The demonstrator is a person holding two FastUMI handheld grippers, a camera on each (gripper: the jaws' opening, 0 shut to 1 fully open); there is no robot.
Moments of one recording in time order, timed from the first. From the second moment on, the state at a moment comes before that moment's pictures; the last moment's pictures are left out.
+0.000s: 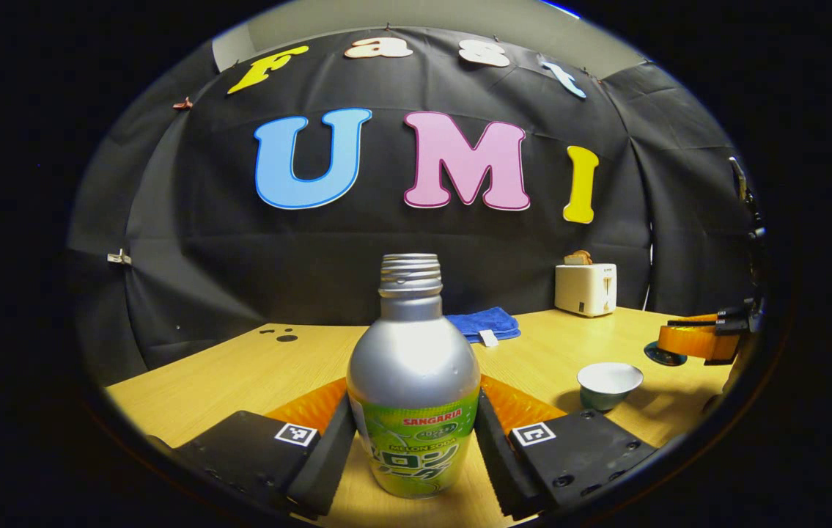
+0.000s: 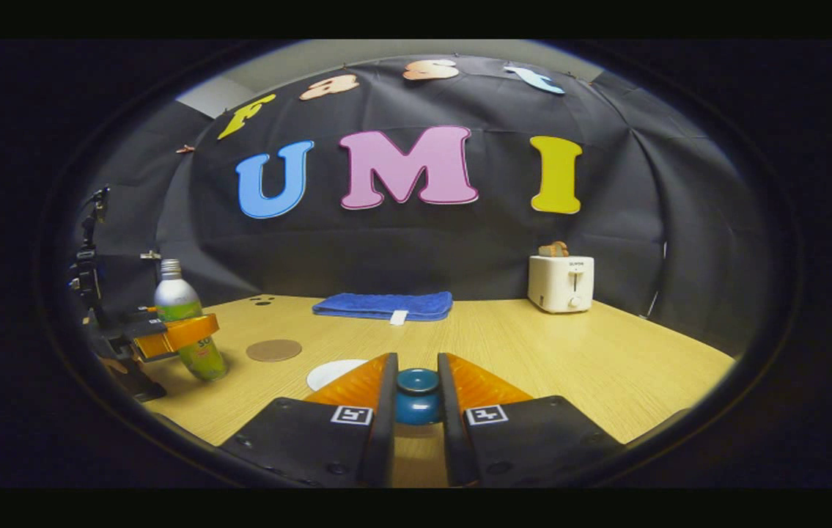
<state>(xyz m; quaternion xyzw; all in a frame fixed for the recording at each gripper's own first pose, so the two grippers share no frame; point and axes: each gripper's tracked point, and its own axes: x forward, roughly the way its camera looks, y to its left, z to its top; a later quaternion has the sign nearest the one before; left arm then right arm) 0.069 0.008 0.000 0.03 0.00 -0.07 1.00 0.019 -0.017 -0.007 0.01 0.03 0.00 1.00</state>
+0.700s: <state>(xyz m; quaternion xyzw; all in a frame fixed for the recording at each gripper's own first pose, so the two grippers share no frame) 0.088 -0.059 0.023 0.39 -0.02 -0.13 0.91 0.025 -0.050 0.000 0.00 0.00 -0.02 1.00</state>
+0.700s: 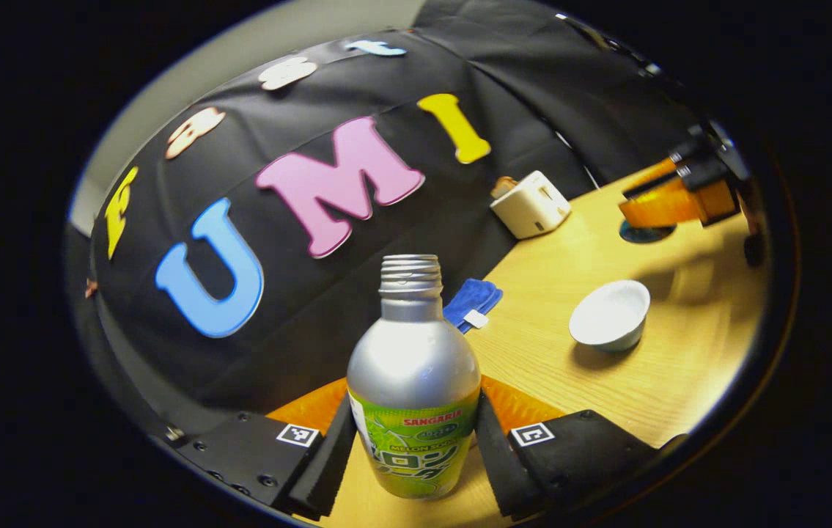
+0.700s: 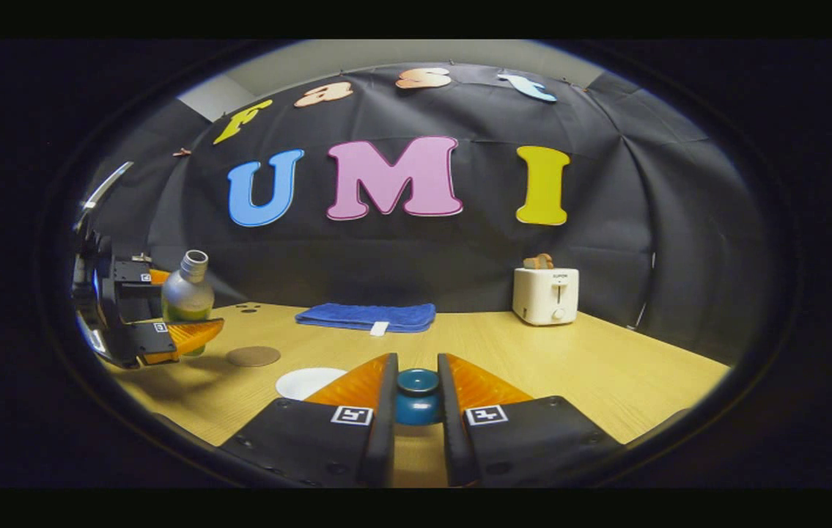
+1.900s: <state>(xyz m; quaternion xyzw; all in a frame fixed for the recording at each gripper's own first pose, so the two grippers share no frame) 0.125 -0.117 -0.022 0.74 0.00 -0.23 0.64 0.017 -0.096 0.002 0.00 0.00 -0.05 1.00</state>
